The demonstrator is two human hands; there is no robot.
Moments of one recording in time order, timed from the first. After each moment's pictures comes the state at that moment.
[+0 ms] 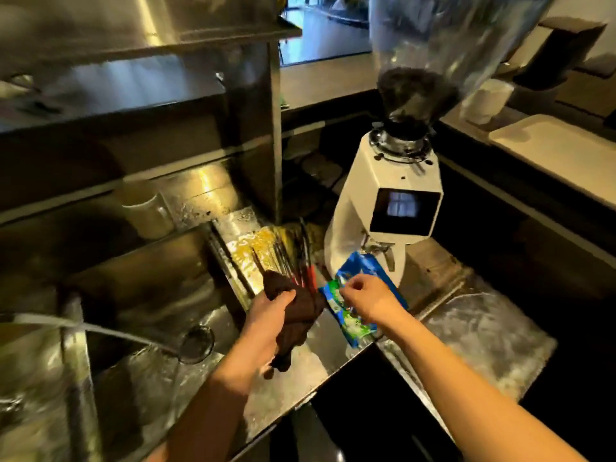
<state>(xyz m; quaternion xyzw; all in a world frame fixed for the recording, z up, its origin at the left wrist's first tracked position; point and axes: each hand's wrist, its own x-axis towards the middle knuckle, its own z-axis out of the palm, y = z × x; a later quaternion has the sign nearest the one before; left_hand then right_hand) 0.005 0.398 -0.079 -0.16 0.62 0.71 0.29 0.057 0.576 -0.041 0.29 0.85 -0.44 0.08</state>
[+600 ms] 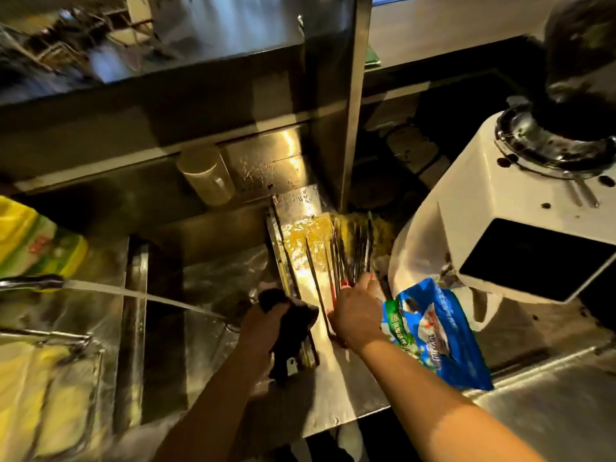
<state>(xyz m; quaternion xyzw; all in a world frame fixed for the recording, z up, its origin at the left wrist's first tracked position) -0.046 0.357 -0.137 -0.34 0.64 0.65 0.24 -0.052 0.521 -0.142 0.14 0.97 -0.11 0.16</state>
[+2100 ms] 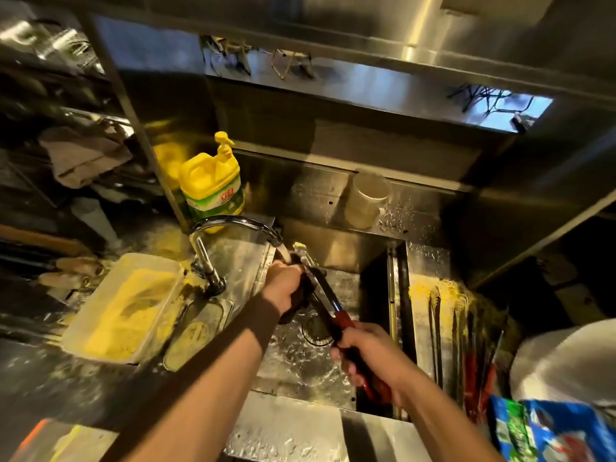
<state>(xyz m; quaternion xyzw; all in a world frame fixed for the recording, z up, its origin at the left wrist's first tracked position) -0.102 0.119 -0.106 -0.39 0.50 0.77 0.07 -0.032 0.316 -0.059 0.07 0.65 -0.62 0.44</state>
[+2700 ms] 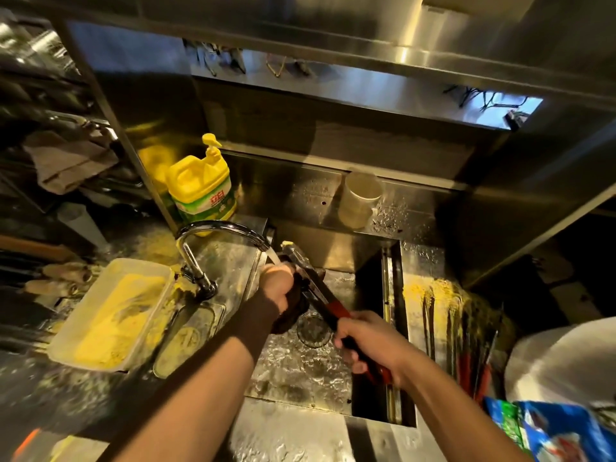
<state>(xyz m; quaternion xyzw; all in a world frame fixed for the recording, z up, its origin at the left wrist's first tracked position) -0.117 0.123 -0.120 -0.43 0.47 0.77 0.03 -0.058 0.323 -0.037 0.06 0.66 -0.57 0.48</state>
